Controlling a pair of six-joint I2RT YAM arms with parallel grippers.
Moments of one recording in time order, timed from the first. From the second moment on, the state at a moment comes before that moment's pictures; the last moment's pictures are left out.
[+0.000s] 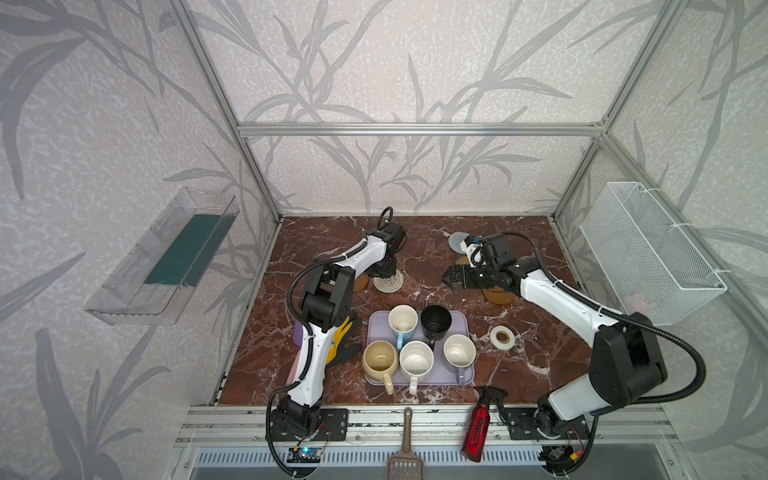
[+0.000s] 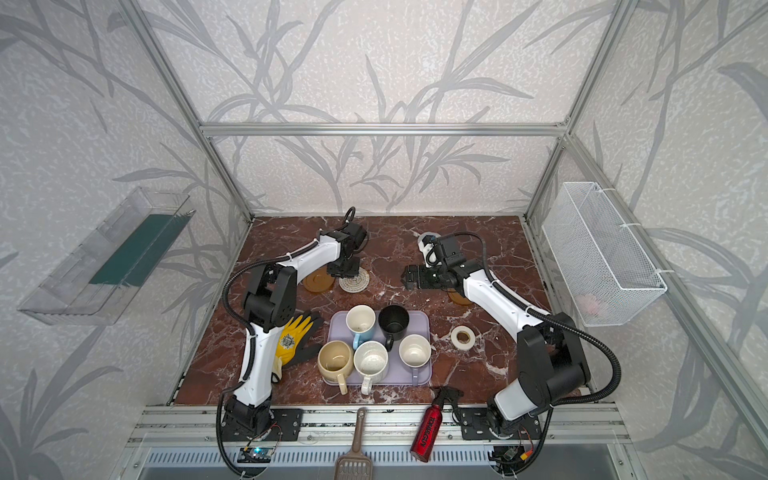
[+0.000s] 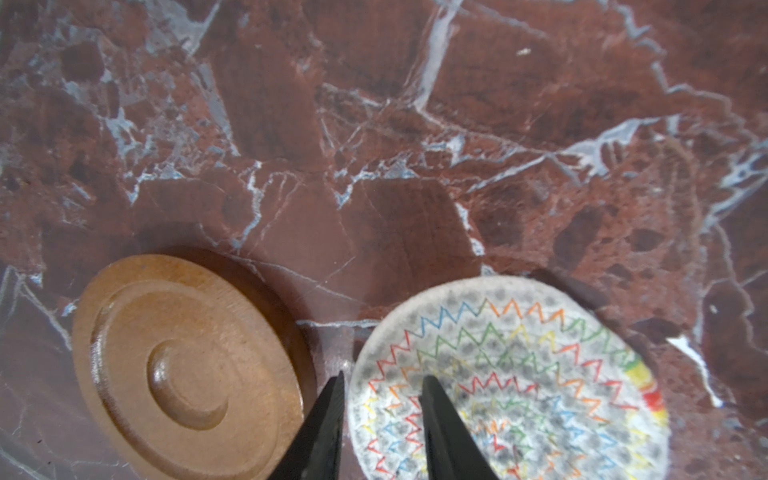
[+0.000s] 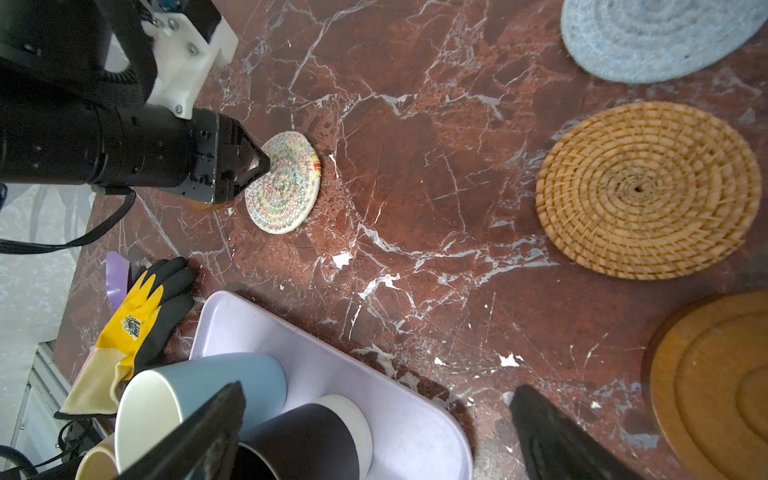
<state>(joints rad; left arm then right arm) -0.42 2.26 1.81 -0.94 -0.27 -0.42 0.40 1.54 1.11 -0.46 -0.30 0.35</state>
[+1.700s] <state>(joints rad) -0.42 1.46 1.44 -0.70 0.13 -0.48 0.27 1.60 1.21 -0.42 -0.22 0.34</state>
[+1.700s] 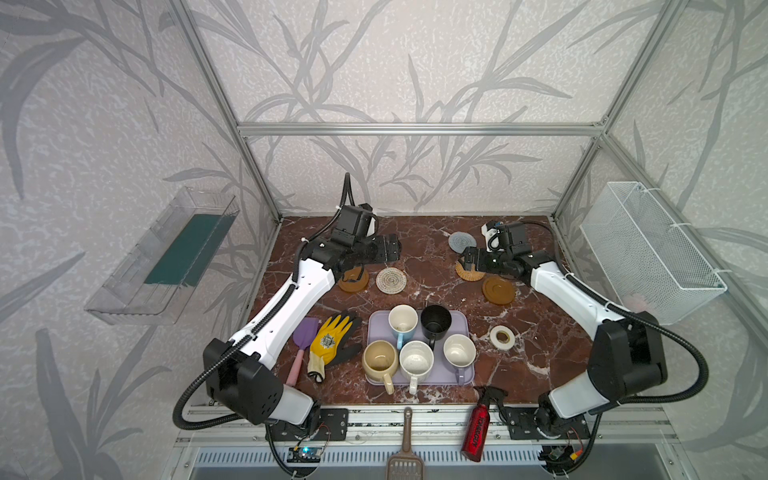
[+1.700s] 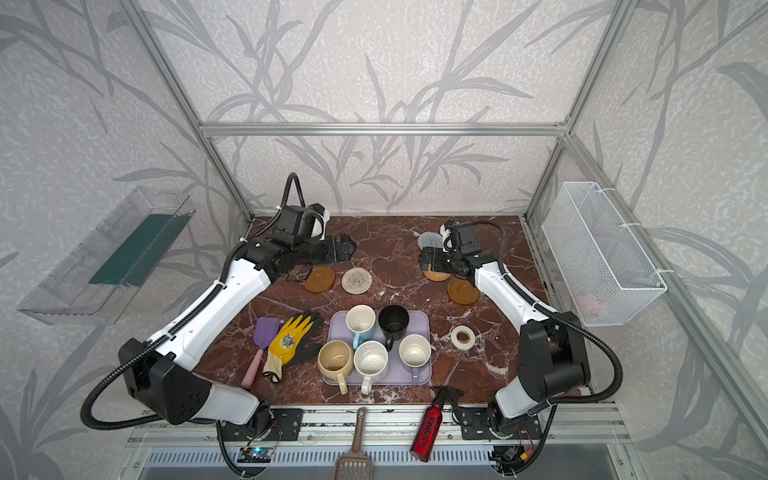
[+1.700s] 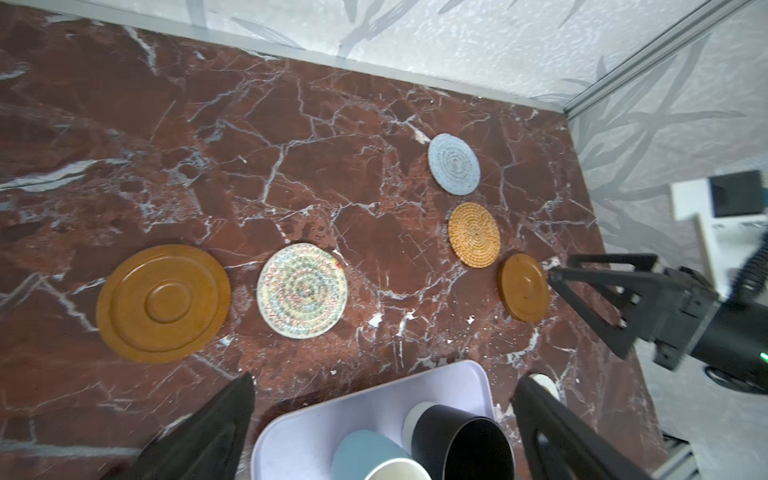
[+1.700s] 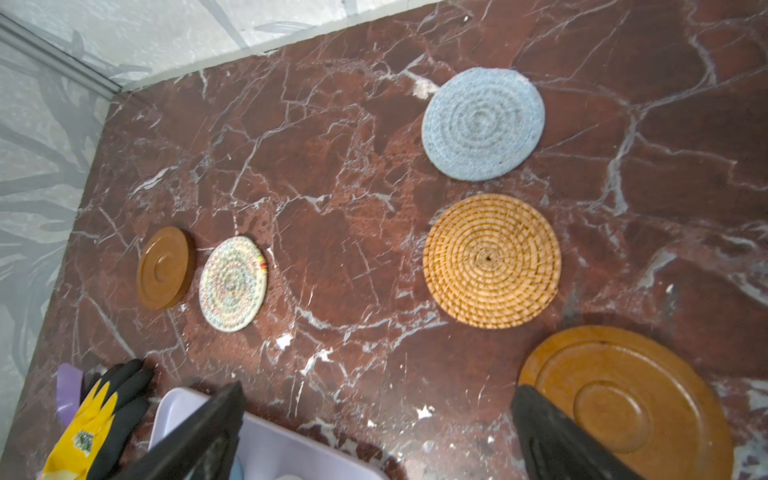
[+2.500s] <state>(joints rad) -0.42 1.70 1.45 -0.57 0.17 -0.49 0.24 2.24 1.80 -0.50 -0.21 0.28</state>
